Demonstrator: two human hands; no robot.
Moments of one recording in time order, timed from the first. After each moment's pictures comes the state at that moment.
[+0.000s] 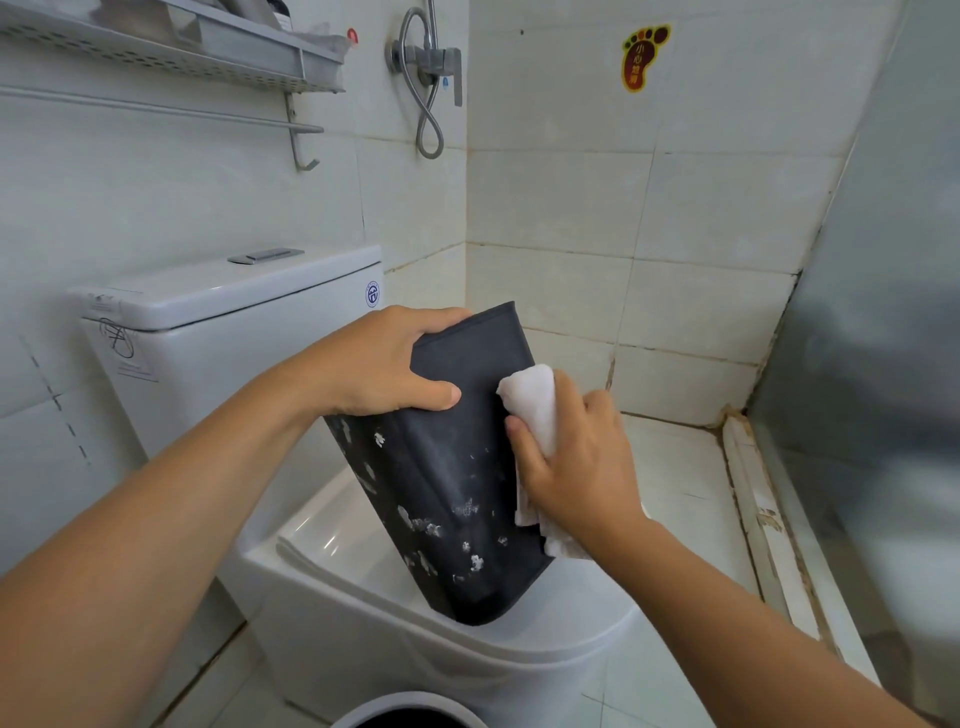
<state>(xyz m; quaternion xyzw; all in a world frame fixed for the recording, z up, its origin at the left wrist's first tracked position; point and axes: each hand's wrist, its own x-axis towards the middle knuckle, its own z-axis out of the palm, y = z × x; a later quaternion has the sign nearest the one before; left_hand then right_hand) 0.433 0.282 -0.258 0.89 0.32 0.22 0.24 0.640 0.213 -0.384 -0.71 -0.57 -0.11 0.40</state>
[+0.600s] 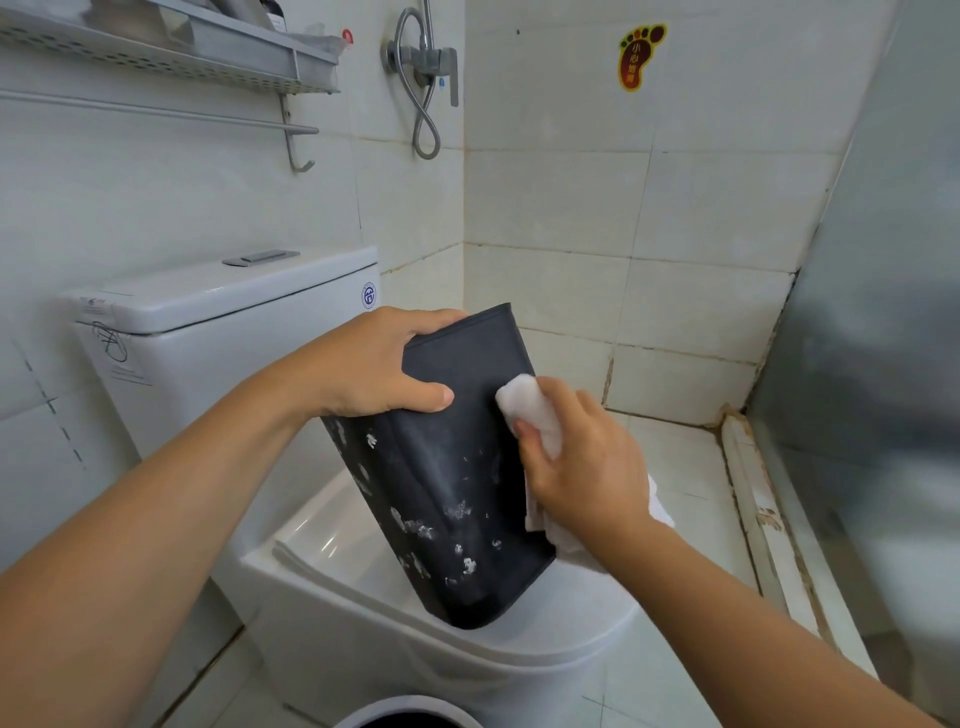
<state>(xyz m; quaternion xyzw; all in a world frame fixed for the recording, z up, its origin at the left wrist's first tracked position) 0.432 0.295 -0.265 0.88 0.32 0.23 0.26 0.647 0.207 -0.383 -0.66 -0.61 -0.16 0.41</state>
